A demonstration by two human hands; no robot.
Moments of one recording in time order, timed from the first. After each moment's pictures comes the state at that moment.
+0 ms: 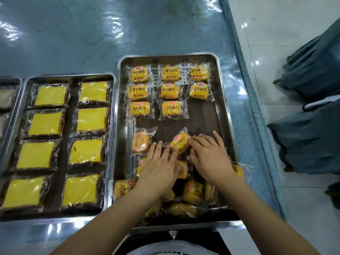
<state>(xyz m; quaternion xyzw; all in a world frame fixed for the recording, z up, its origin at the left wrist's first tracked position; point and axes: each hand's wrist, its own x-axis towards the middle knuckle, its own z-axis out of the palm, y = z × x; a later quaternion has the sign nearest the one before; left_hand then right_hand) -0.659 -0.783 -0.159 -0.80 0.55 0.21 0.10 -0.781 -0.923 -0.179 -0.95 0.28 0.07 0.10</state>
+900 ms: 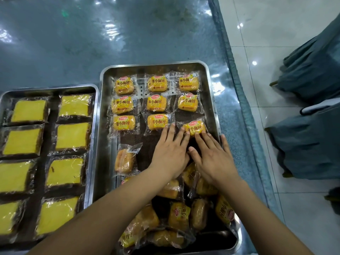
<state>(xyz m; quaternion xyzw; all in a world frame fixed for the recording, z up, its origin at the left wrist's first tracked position) -0.646 -0.906 -0.183 -0.78 0.60 0.14 0.12 -0.783 -0.988 -0.193 -0.91 0.37 0.09 0.15</state>
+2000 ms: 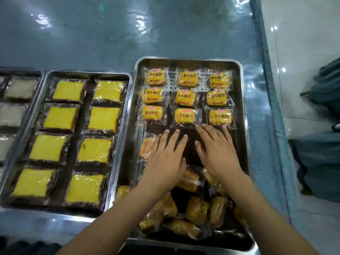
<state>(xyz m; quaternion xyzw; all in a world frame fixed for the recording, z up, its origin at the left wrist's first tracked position) -0.634 -0.817 -0.160 -0.86 0.48 0.17 -0.02 -0.735 -0.967 -0.187 -0.95 0.28 0.03 0.14</state>
